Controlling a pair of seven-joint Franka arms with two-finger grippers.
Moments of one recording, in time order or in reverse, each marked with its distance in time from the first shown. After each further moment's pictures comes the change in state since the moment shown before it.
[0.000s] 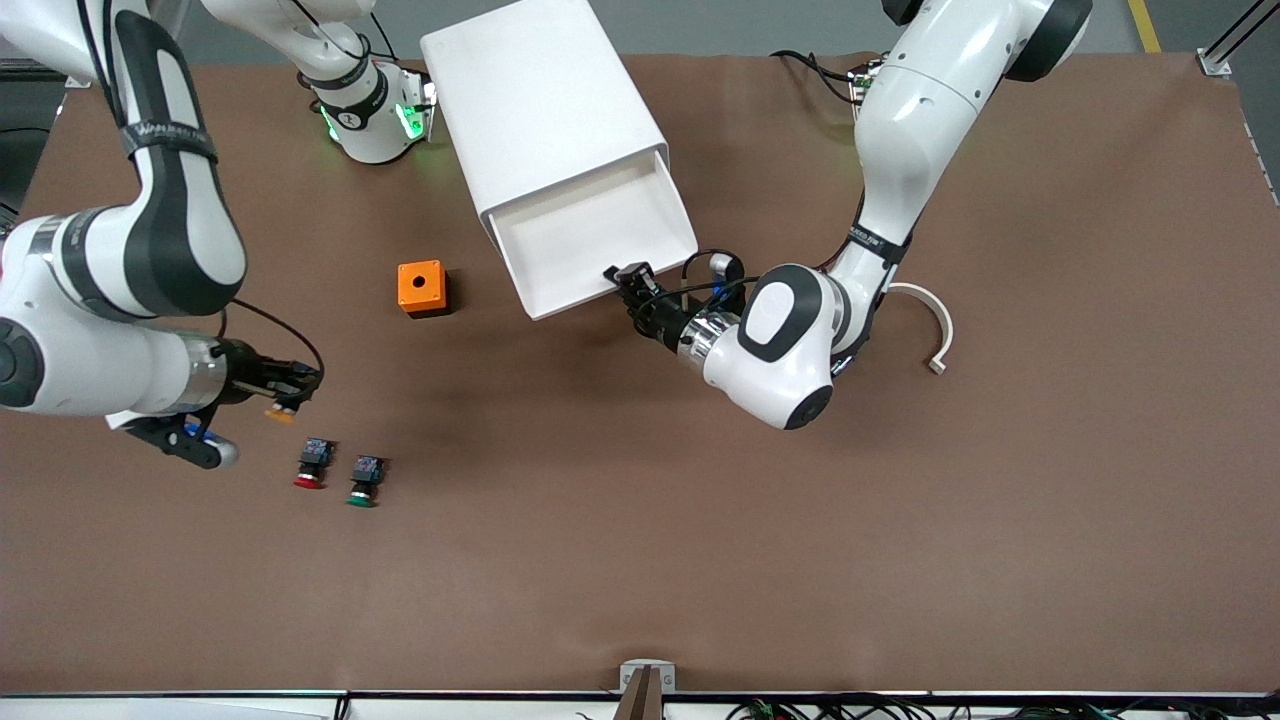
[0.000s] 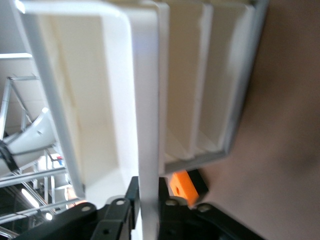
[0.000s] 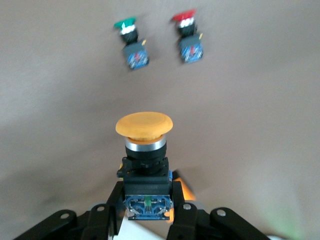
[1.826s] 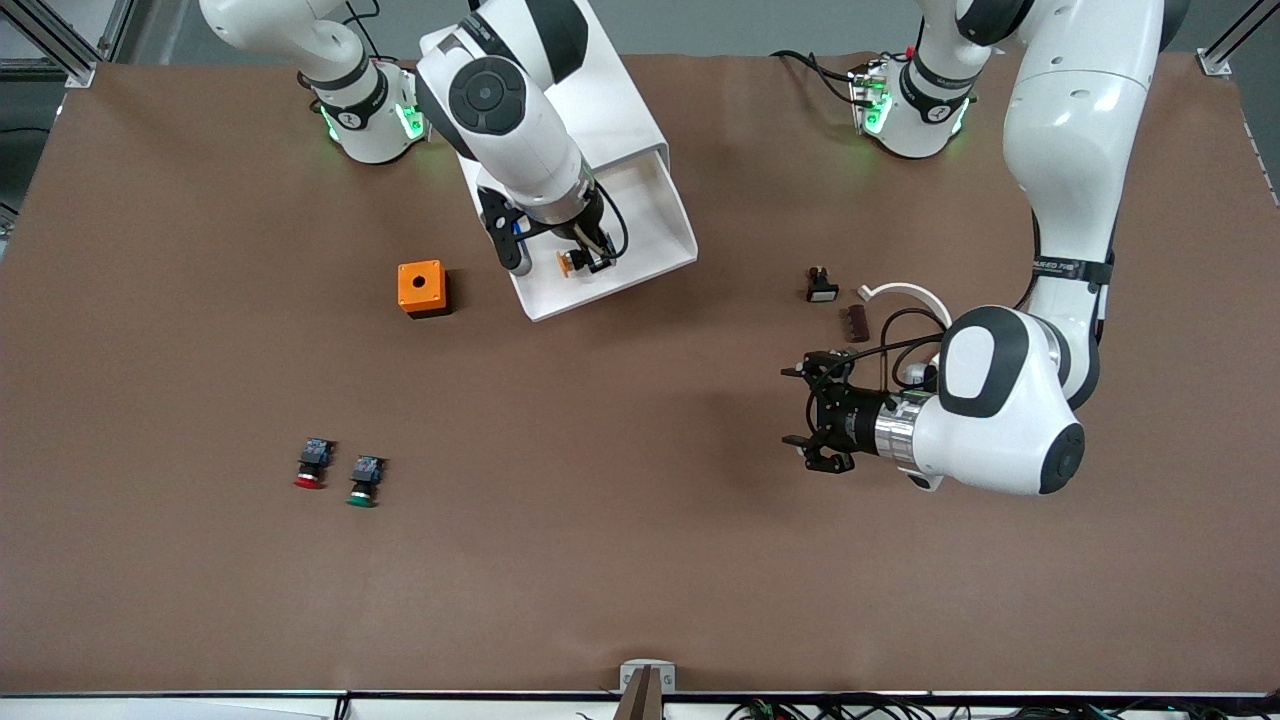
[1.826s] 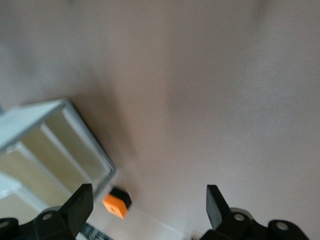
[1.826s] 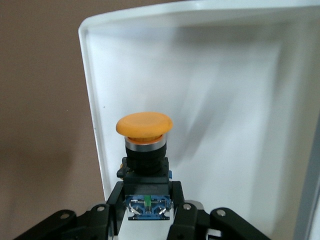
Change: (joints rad) left arm 0.289 -0.064 0.028 0.095 0.468 0.024 0.688; right arm 0.648 -0.165 0.001 -0.307 0.112 0.471 1.314
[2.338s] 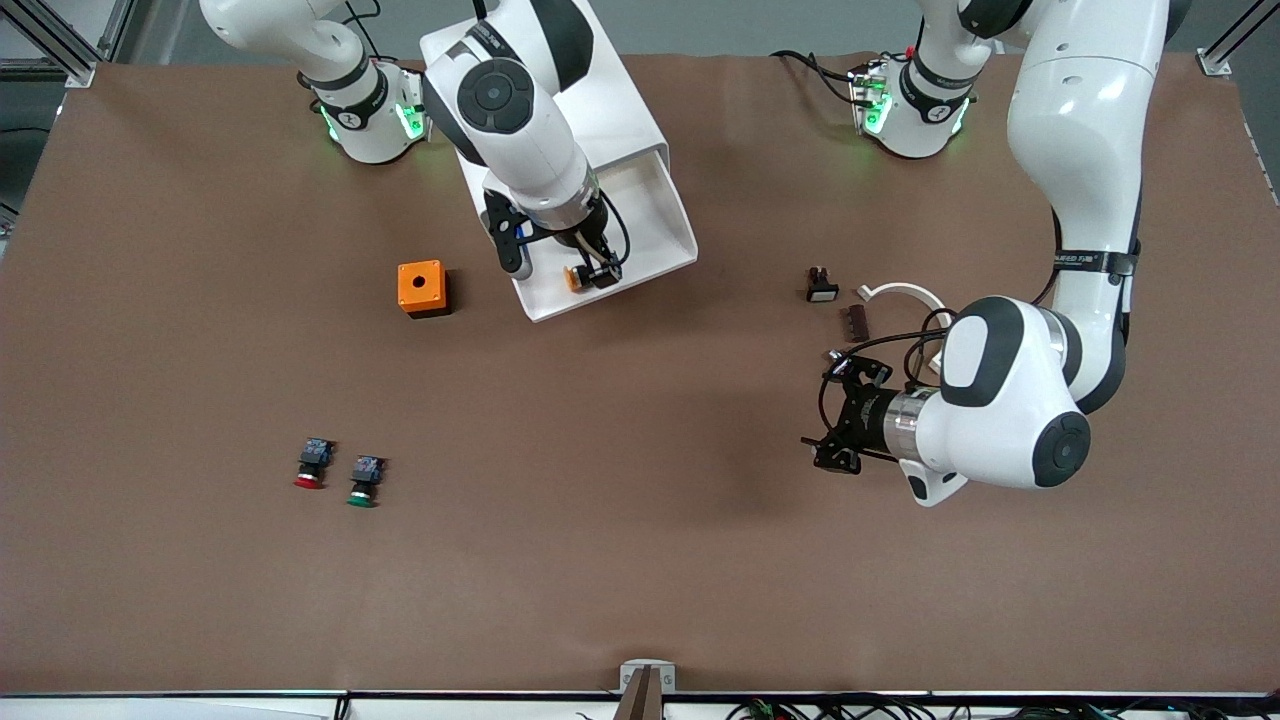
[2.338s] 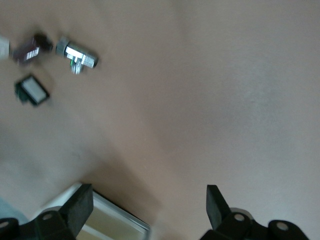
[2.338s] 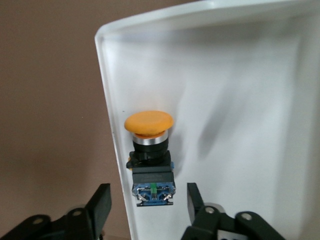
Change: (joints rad) left arm -0.003 -0.026 -0.003 0.000 0.202 0.000 0.439; right arm 0.010 0.009 -0.010 0.014 -0.041 0.041 0.057
